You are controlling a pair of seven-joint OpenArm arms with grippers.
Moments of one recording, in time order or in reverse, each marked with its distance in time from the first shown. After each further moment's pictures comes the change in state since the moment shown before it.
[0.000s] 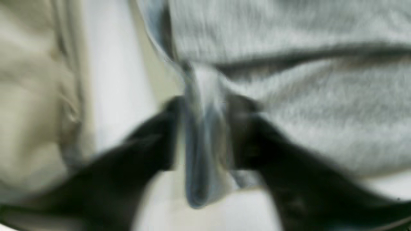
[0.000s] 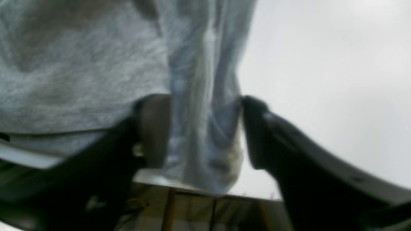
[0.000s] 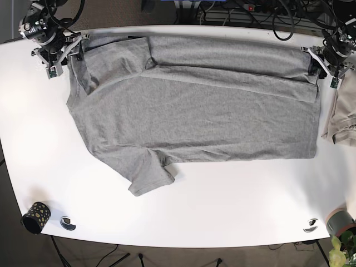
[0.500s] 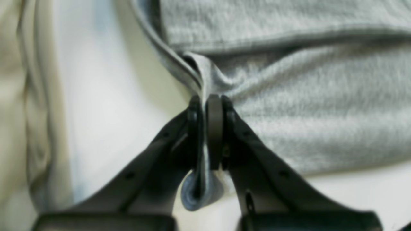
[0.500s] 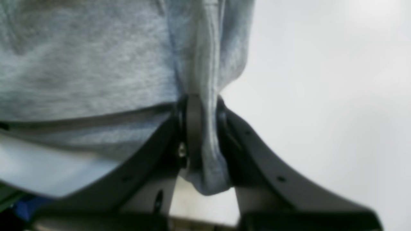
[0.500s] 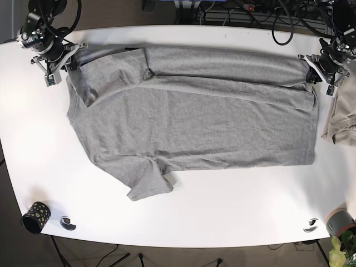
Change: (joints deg) left arm -3.7 -1.1 3.3 -5.8 -0.4 0.0 -0.2; right arm 3.0 1.9 -0.7 -5.3 1.0 0.1 0.7
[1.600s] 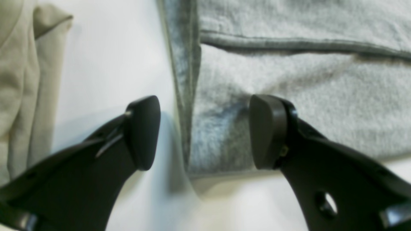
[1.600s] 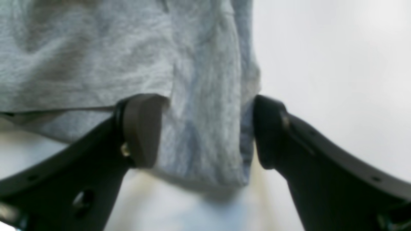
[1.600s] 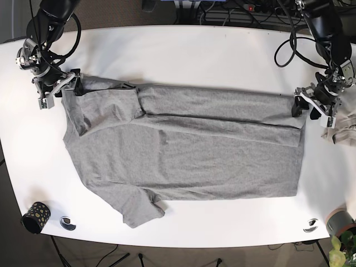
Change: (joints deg) left arm -20.5 0.3 4.9 -19.4 0.0 0.2 -7.8; right arm 16.1 2.7 -0.7 -19.8 -0.2 -0.4 6.3
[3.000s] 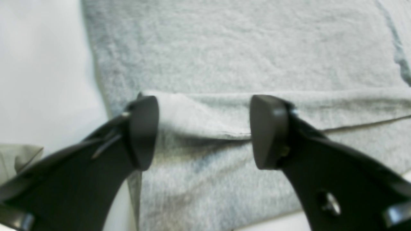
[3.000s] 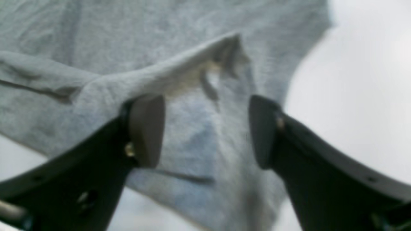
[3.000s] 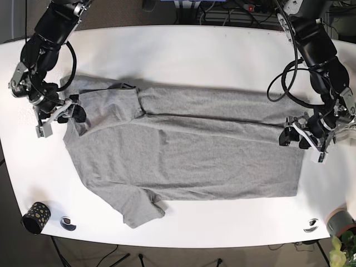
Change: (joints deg) left arm -12.1 5.5 -1.5 9.7 -7.9 0.0 27.0; right arm 11.0 1.7 -1.4 1.2 13.4 -0.3 -16.2
